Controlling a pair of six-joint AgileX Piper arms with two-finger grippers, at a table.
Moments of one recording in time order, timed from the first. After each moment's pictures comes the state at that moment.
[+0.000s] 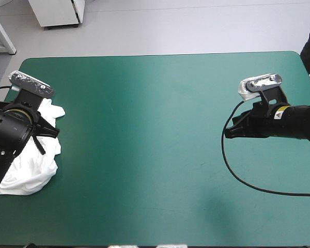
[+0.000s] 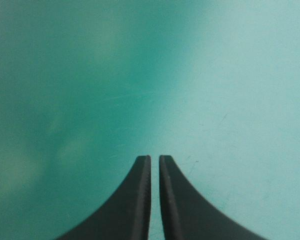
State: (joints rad) left arm -0.39 1.12 -1.31 0.70 1.25 -0.05; right arm 0.22 1.13 -1.37 0.26 1.15 -0.18
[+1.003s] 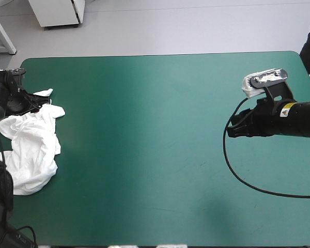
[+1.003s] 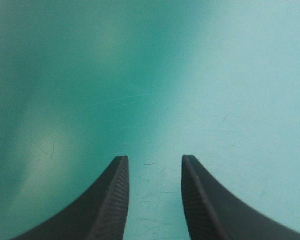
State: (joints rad) left arm 0.24 1.73 -1.57 0.13 1.05 -0.03; right arm 0.22 1.13 -1.45 0.26 1.22 -0.18
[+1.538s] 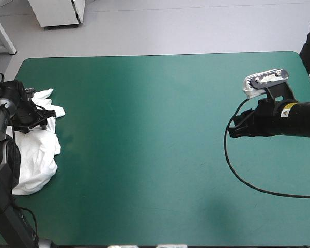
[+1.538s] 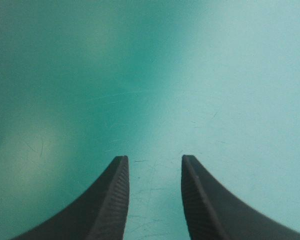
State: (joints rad) left arm 0.30 2.01 -1.62 0.09 1.07 -0.02; right arm 0.22 1.13 -1.45 0.23 1.22 -0.18
